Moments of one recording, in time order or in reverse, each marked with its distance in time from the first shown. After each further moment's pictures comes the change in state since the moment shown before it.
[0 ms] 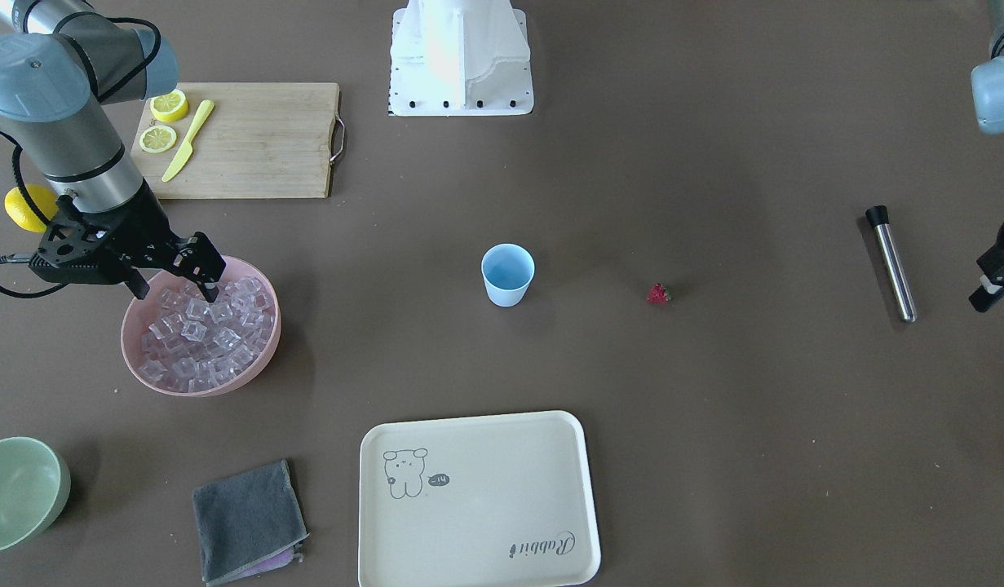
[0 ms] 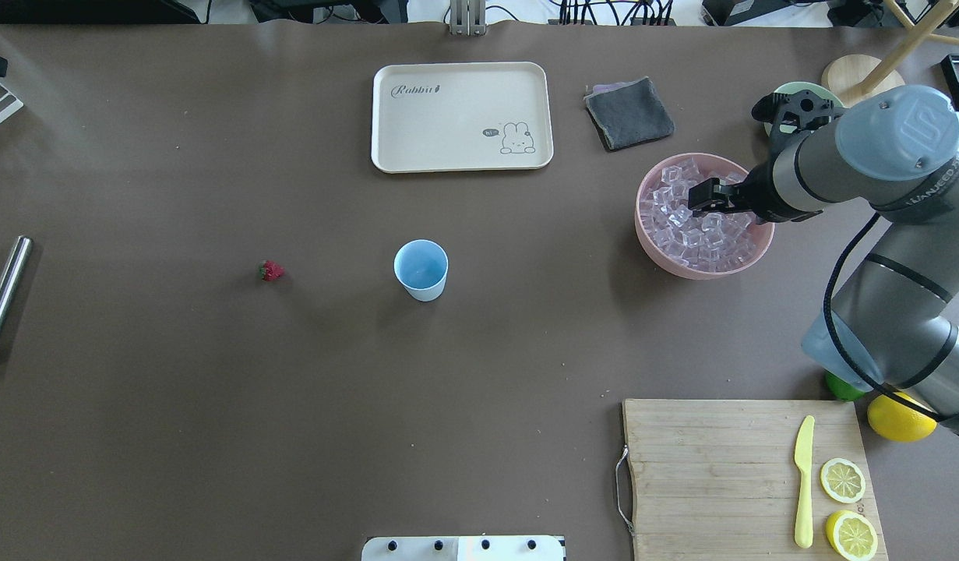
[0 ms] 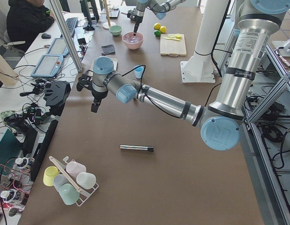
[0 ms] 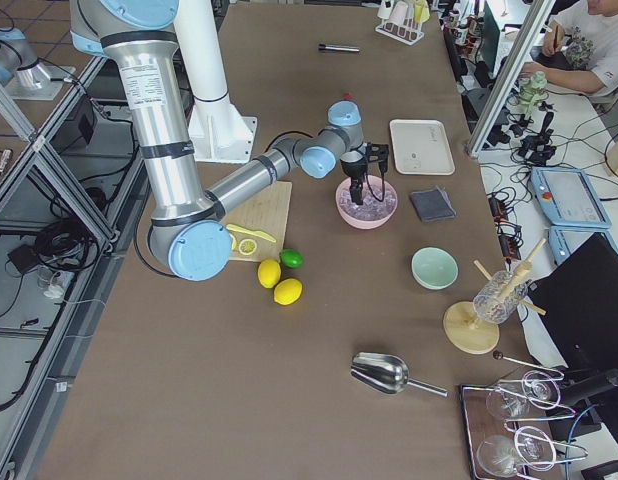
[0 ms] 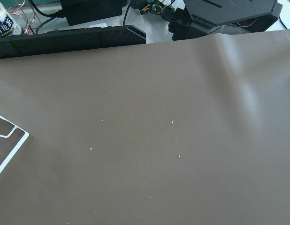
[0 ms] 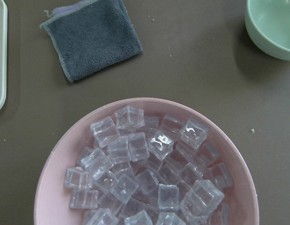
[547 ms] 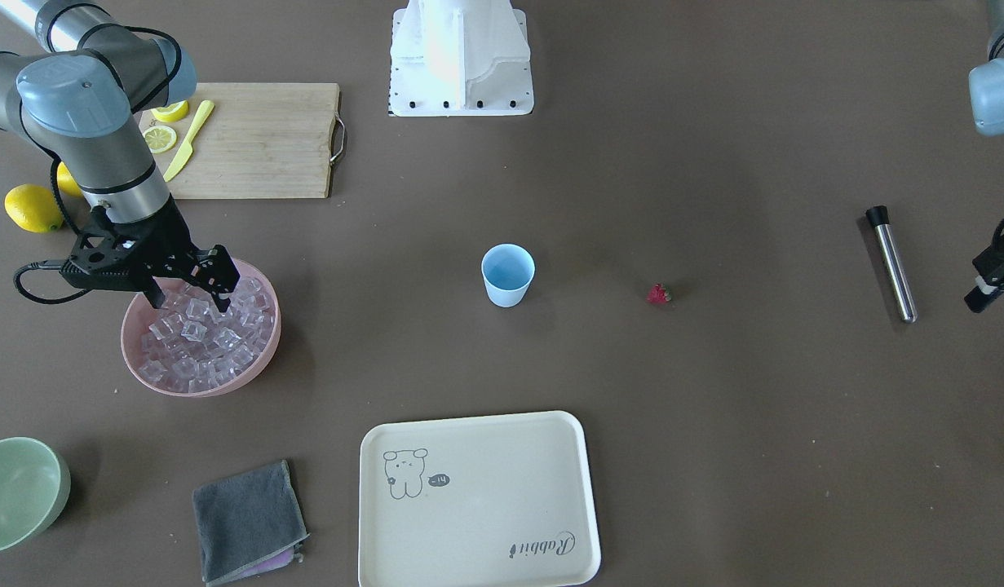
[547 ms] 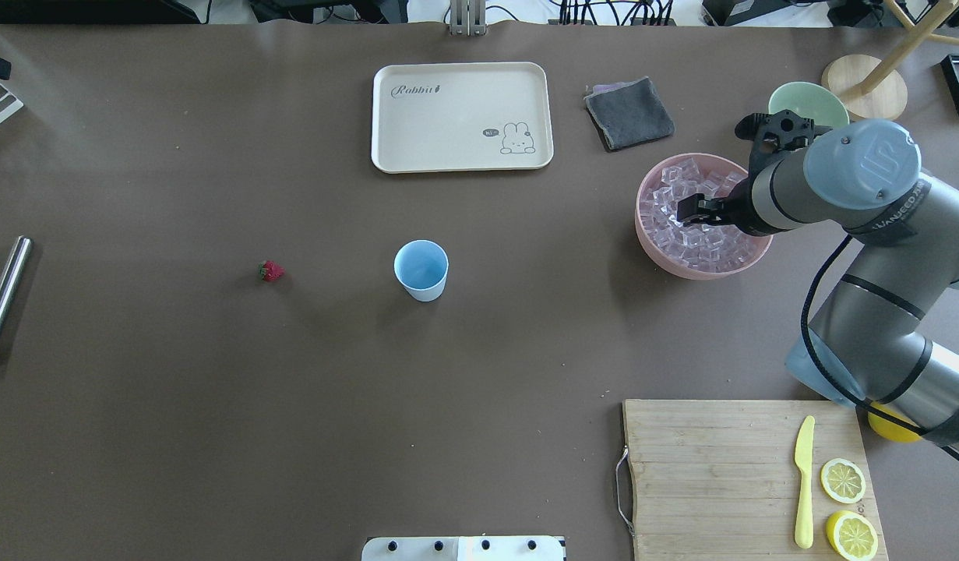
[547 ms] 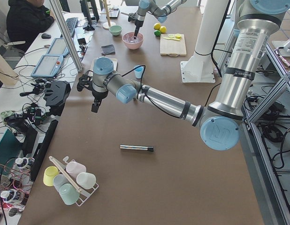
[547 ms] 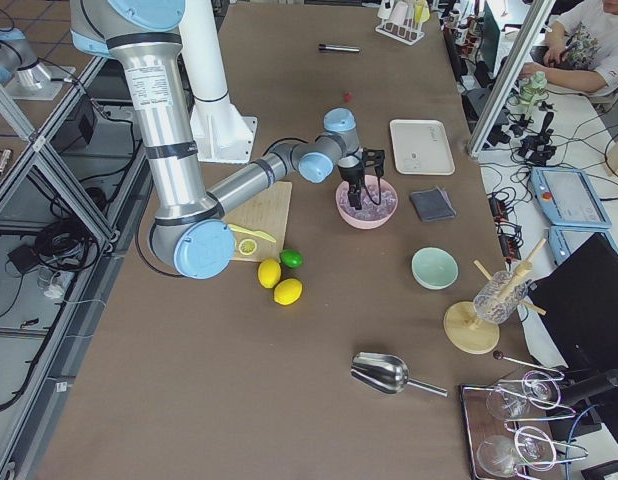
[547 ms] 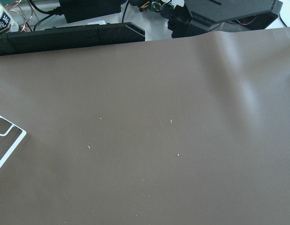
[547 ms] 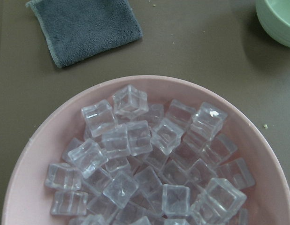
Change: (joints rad) left arm 0.006 0.000 0.002 0.000 -0.003 0.000; right arm -0.048 0.001 -0.043 0.051 -0.073 0.031
